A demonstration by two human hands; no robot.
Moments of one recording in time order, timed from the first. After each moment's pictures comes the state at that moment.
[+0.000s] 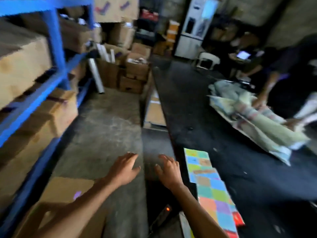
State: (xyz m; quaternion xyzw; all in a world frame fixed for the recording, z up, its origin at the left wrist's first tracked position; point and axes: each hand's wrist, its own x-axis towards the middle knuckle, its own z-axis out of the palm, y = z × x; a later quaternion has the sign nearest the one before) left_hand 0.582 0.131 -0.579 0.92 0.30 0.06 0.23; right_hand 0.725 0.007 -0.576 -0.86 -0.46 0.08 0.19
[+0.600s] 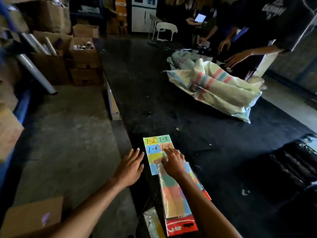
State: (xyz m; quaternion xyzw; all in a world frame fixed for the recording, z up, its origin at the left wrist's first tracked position) left_hand 0.761 0.044 -0.622 0.97 0.15 -0.03 0.17; right_hand 0.882 -0.099 -0.609 -0.94 -0.28 0.12 0.17
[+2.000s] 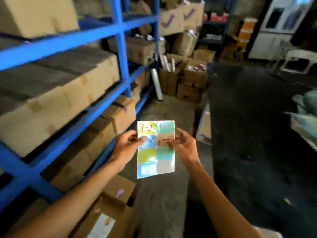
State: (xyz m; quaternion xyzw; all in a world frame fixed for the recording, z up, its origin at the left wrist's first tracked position) left_hand 0.604 0.194 -0.501 0.60 0.48 0.41 0.49; right_hand 0.784 0.141 -0.510 -0.62 -0.39 0.37 0.58
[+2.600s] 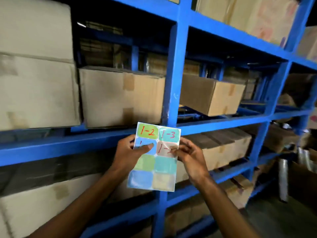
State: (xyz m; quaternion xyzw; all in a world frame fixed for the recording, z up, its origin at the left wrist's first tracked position) left_hand 0.182 0.090 -0.323 0.43 0.52 0.70 0.23; right_hand 0.345 0.166 -0.321 -0.25 -0.59 0.59 0.49
